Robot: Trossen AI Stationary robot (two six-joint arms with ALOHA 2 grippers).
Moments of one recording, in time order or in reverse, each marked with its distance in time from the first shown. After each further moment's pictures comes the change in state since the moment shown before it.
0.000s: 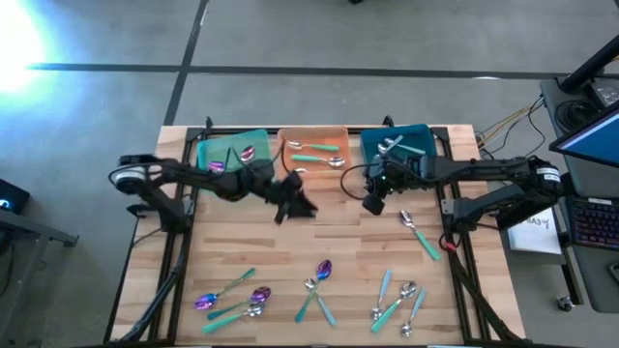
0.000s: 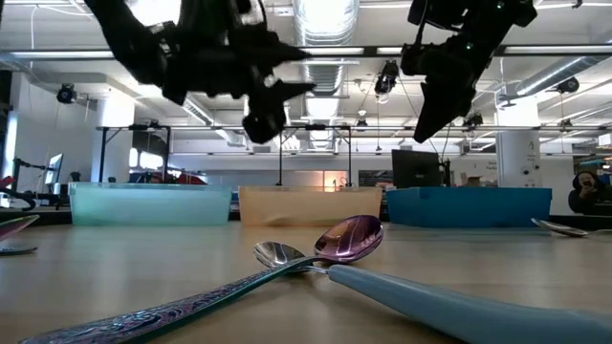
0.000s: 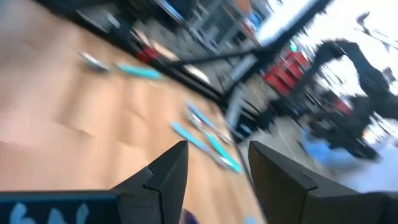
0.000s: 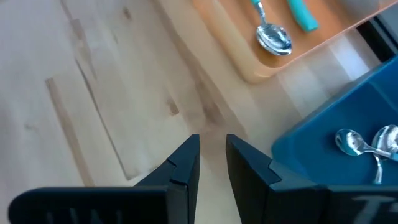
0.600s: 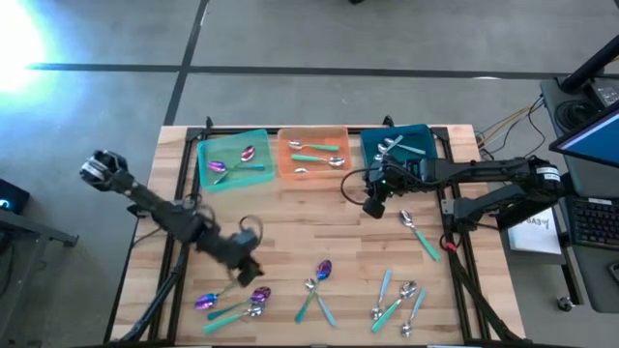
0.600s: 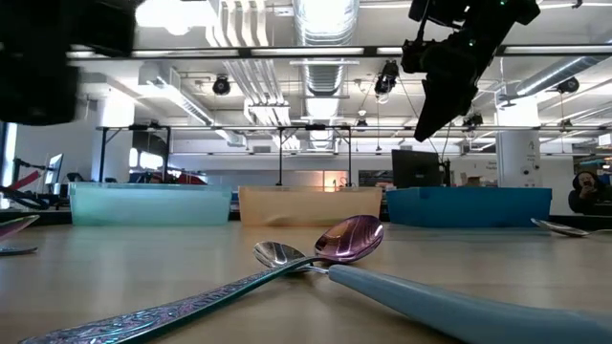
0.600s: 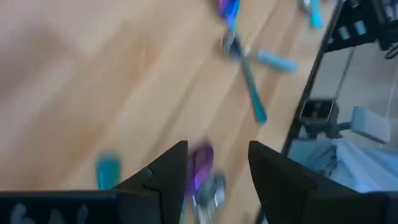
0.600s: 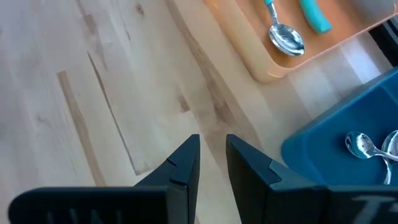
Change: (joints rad) left arm -0.740 -0.350 0.000 -1.011 -0.687 -0.671; right arm 0.031 0.000 0.000 0.000 0.000 -0.001
